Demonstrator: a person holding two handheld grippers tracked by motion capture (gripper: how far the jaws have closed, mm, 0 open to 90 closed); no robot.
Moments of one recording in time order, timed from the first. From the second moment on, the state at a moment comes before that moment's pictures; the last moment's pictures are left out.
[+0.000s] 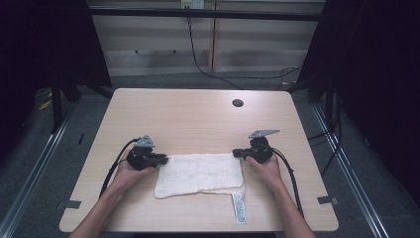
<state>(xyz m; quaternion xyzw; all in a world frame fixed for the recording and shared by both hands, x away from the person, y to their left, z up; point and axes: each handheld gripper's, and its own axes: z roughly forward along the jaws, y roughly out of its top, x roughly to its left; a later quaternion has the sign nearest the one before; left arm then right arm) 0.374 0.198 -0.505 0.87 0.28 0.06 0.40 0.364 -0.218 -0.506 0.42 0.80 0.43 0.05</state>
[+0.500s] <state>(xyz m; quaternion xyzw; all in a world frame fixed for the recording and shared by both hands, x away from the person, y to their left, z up) 0.367 0.204 -0.493 0.85 0.29 0.04 0.43 0.350 -0.219 -0.494 0.41 0.79 0.45 0.07</state>
